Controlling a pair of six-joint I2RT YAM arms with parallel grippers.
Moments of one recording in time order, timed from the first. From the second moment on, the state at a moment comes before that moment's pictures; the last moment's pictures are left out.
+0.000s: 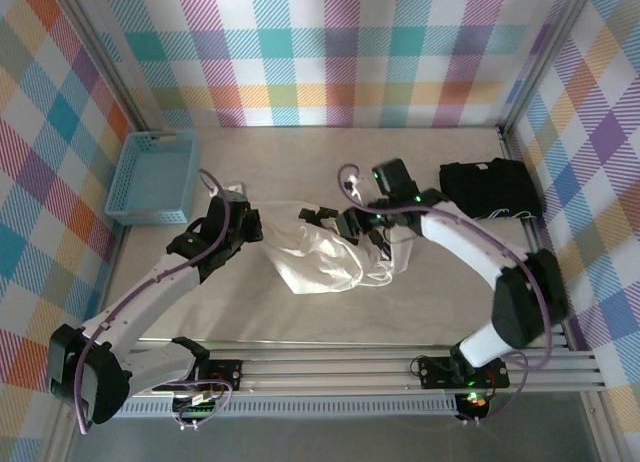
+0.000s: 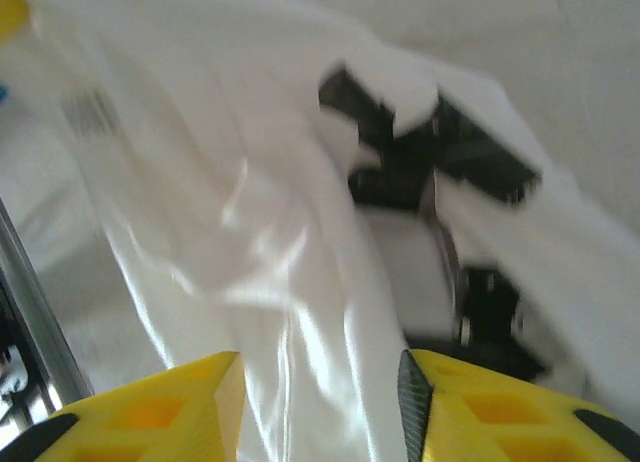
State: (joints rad) left arm -0.46 1.13 0.85 -0.43 -0.24 -0.49; right arm 0.55 1.49 1.12 -0.52 -0.45 0.08
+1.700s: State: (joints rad) left arm -0.89 1.19 0.81 -0.14 -0.16 -0.37; right arm 0.50 1.24 0.85 -0.47 -0.36 0.13
